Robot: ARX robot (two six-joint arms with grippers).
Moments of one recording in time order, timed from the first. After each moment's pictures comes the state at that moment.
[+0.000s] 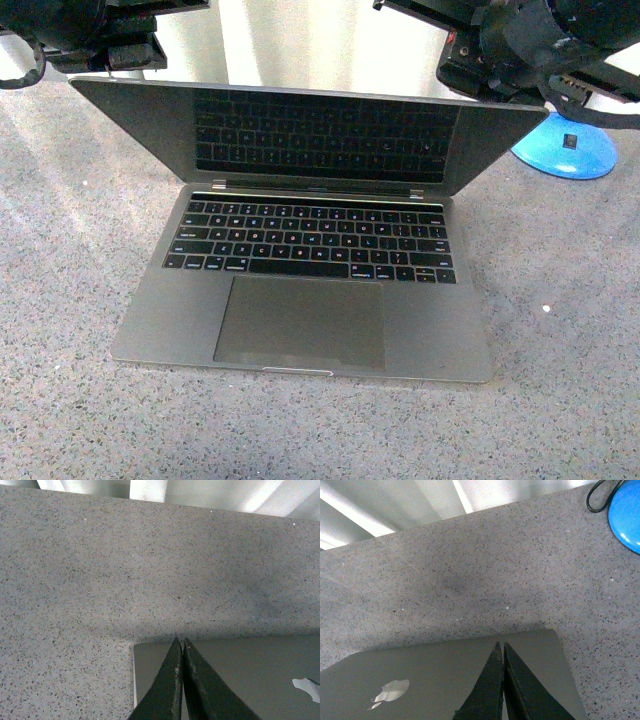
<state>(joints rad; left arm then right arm) -0.16 1.85 1.15 0.06 0.05 -0.14 0.40 1.83 1.09 0.06 0.18 0.57</state>
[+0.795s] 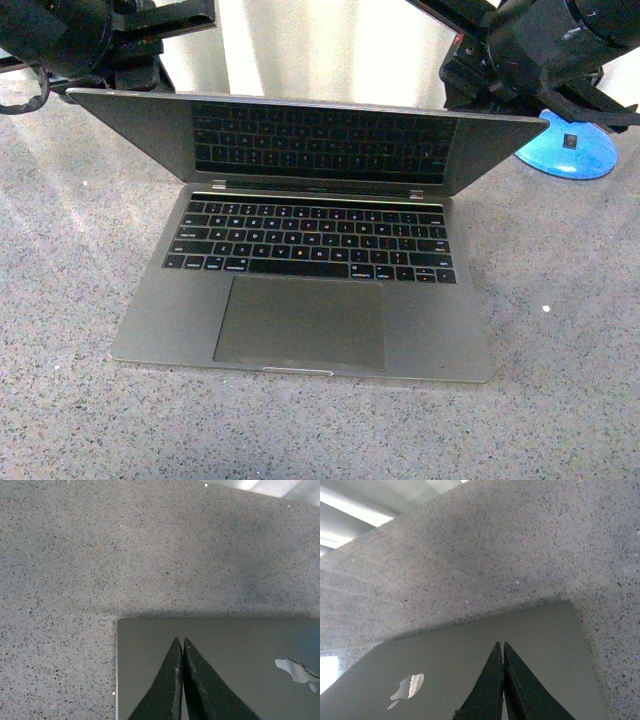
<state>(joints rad) -0.17 1.84 1.12 -0.01 0.08 -0.21 0.35 1.87 1.16 -0.08 0.02 0.70</state>
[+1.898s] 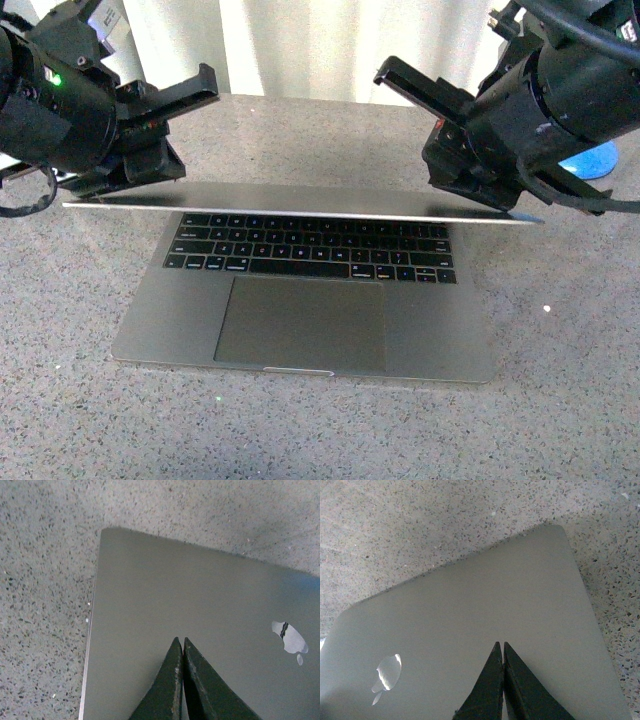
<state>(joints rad) -0.21 1.81 0.92 0.08 0.13 -0.40 0.38 1.90 1.05 -0.06 0.00 0.79</state>
